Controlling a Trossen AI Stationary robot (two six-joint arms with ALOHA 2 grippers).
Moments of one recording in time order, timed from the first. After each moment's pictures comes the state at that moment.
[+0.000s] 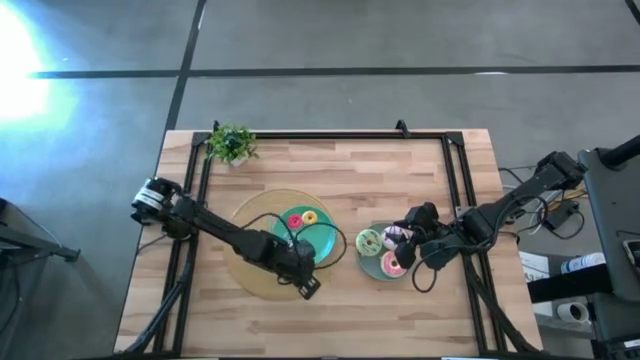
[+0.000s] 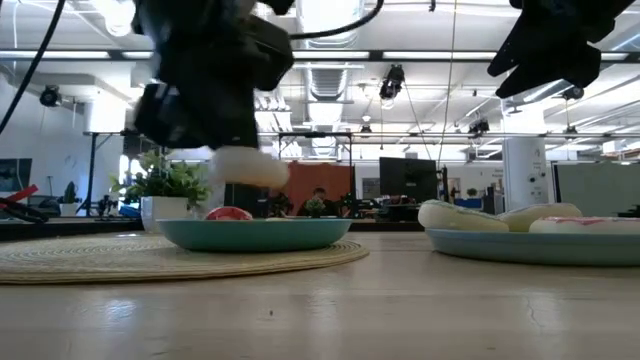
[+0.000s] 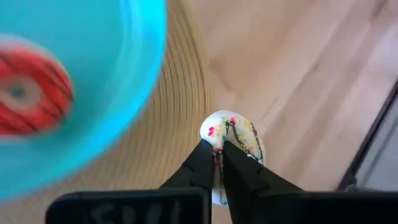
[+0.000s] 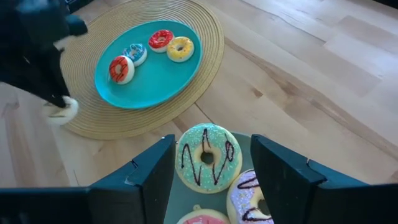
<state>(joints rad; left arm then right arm) -0.36 1.74 1.18 -0.44 -0.05 -1.14 0.55 1.11 0.81 -0.68 0.70 1.10</state>
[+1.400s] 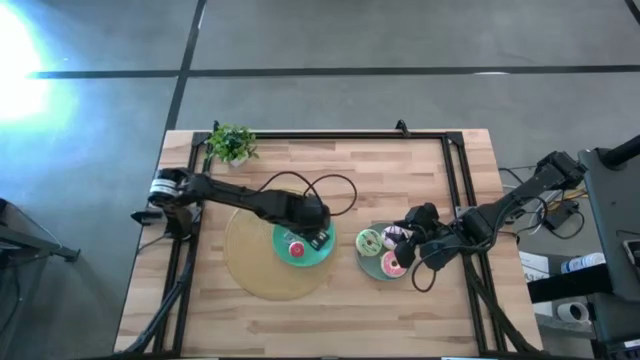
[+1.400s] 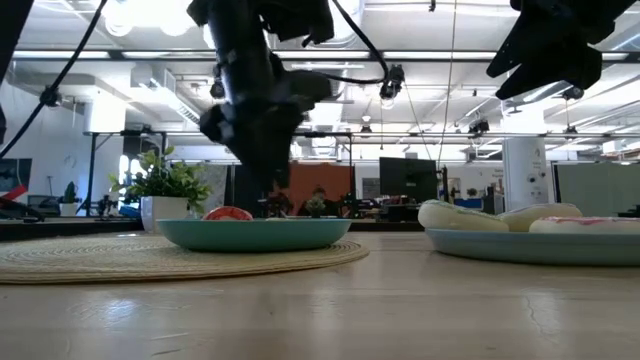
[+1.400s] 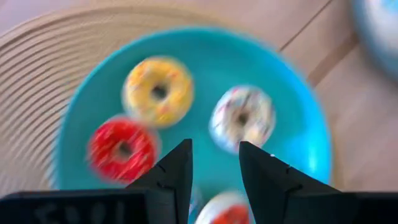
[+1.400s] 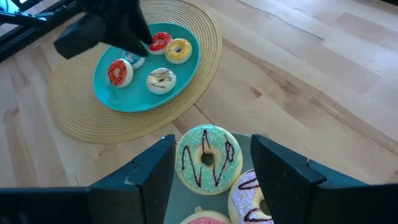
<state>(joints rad) -0.07 1.80 1.34 -0.76 -0.16 -0.86 0.55 1.11 0.81 -0.67 0.71 1.13</state>
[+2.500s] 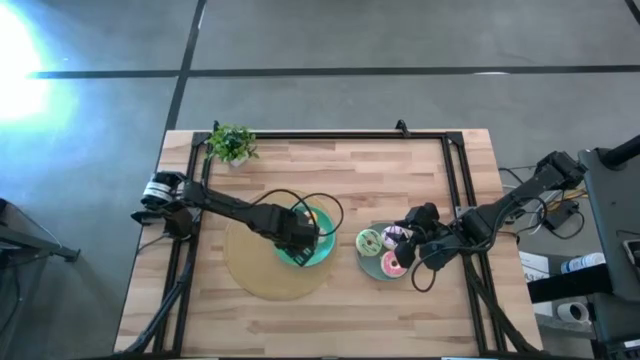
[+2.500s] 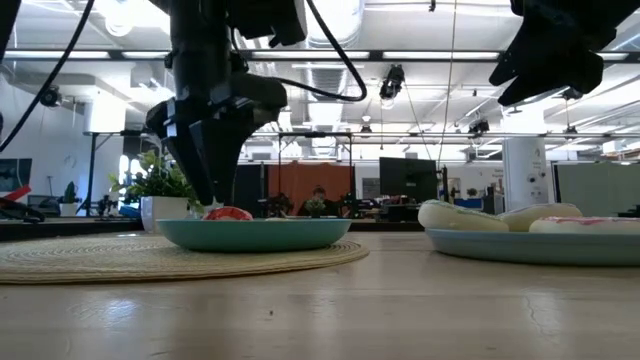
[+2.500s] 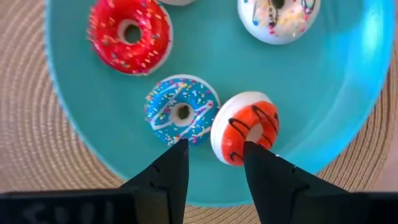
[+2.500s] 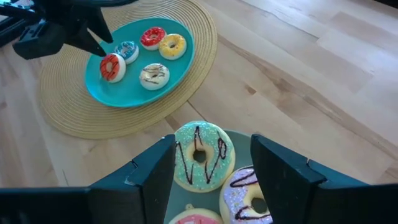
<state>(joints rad) -0.17 1.77 1.27 -0.89 -0.09 -1.00 0.55 1.11 0.79 -0.68 0.71 1.12</state>
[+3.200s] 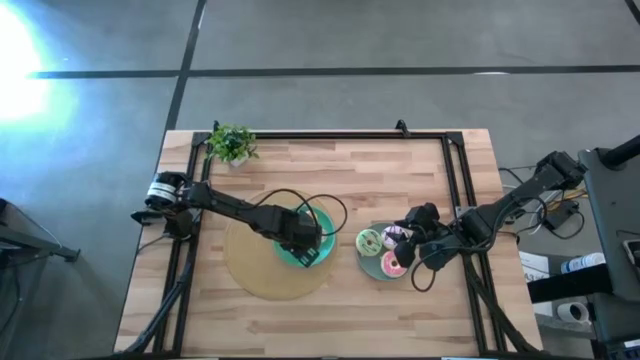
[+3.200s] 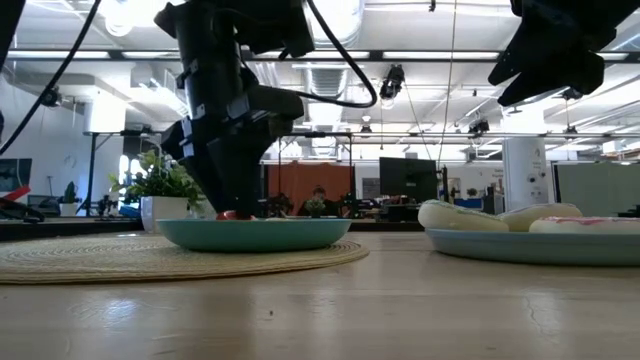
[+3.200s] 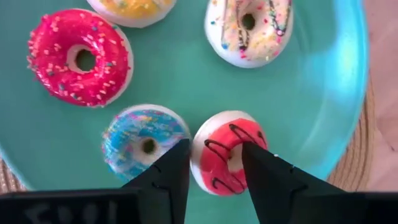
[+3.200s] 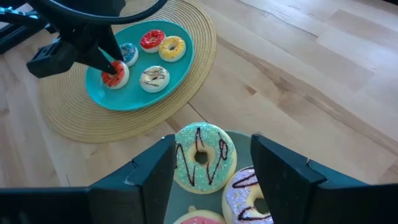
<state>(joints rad) -0.16 1.79 1.22 -0.72 -0.07 -0.96 0.55 1.11 0.79 -0.67 0.72 1.14</state>
